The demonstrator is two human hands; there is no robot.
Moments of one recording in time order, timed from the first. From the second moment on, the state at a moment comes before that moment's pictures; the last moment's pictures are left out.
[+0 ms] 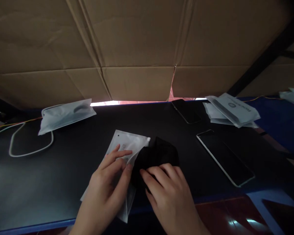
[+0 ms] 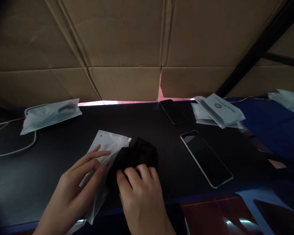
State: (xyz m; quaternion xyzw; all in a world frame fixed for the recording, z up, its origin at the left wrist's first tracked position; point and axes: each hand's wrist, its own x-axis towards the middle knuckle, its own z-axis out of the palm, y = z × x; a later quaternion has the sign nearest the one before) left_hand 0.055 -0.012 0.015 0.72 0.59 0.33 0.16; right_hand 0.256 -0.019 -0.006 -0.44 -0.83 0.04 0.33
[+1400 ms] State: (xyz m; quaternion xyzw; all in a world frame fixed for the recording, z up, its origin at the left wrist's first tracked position) left_hand 0.042 -0.008 0.016 0.86 0.45 0.13 0.21; right_hand 0.262 -0.013 0.006 -0.29 -0.88 0.34 0.18
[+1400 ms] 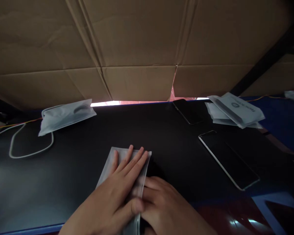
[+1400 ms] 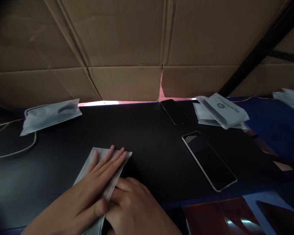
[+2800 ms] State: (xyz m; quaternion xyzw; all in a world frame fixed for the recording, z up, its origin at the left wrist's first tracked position) left_hand 0.066 -0.012 0.003 0.84 0.51 0.16 0.04; right_hand 0.273 -0.022 0.012 -0.42 -0.77 0.41 0.23
